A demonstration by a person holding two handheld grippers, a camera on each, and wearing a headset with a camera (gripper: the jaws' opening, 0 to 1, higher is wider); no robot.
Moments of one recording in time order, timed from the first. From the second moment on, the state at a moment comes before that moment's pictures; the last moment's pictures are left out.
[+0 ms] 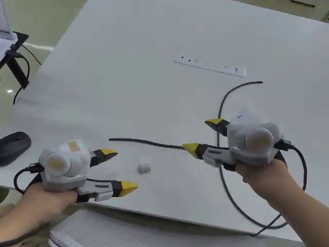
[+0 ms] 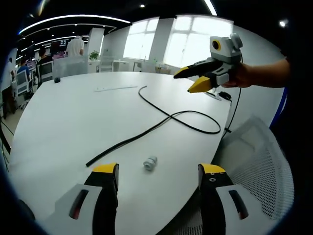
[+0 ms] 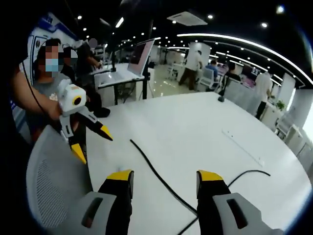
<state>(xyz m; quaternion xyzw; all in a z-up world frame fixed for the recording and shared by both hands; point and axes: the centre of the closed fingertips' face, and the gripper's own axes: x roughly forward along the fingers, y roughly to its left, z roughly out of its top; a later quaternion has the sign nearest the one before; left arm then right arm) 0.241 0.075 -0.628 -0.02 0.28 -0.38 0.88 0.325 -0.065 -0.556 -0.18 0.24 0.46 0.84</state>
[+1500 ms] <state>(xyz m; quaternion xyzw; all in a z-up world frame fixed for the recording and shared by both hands) 0.229 0.090 -0.568 -0.04 0.22 -0.34 0.91 0.220 -0.154 -0.579 -0.03 0.28 0.46 0.84</state>
